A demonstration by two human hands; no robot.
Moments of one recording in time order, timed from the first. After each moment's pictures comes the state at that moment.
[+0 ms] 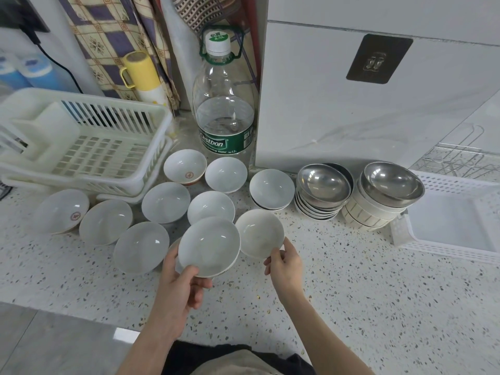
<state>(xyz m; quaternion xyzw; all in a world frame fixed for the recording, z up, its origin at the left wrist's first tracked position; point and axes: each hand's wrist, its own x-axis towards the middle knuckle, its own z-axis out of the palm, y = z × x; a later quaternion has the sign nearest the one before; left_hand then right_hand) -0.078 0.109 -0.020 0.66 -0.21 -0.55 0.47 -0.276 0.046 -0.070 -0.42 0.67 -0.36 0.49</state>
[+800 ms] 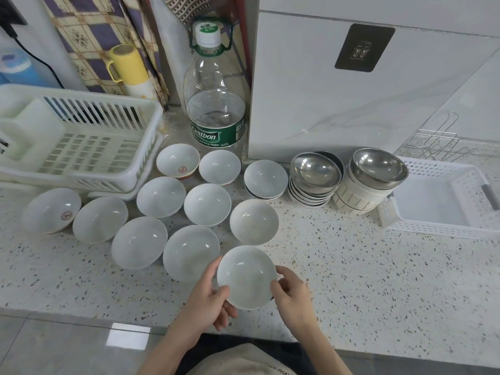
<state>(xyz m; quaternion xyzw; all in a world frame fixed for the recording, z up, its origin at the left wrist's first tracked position) -0.102 0.138 -0.046 0.63 -0.39 -0.61 0.27 -0.297 0.127 -0.062 -0.48 0.67 -0.29 0.49</state>
